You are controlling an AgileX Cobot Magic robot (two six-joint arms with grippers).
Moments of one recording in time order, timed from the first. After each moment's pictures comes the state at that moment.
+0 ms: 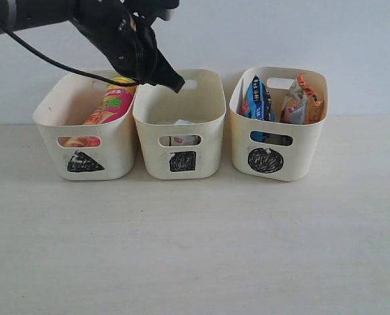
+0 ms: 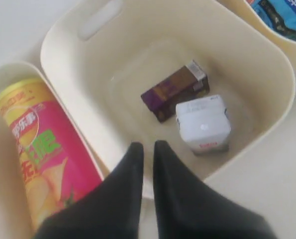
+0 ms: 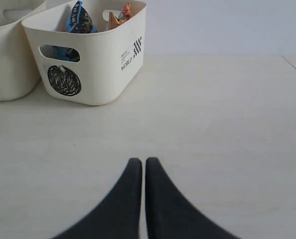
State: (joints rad) left arm -0.52 2.00 -1.83 0.22 0.75 0.11; right arm 0.05 0.01 0.00 0.01 0.33 0.00
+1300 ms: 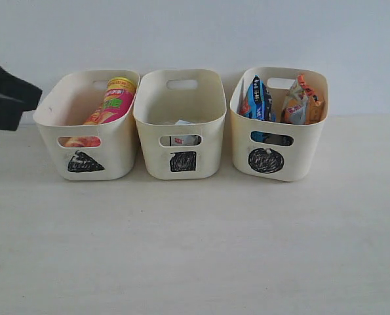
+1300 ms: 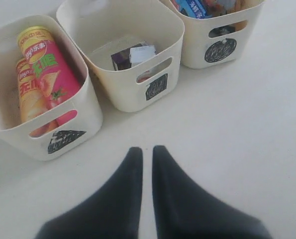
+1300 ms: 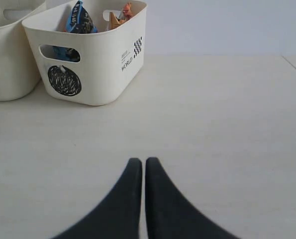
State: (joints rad) left arm -0.52 1.01 -0.98 0.03 0.66 0.08; right arm 0.05 0.01 0.00 0.01 0.33 0.00
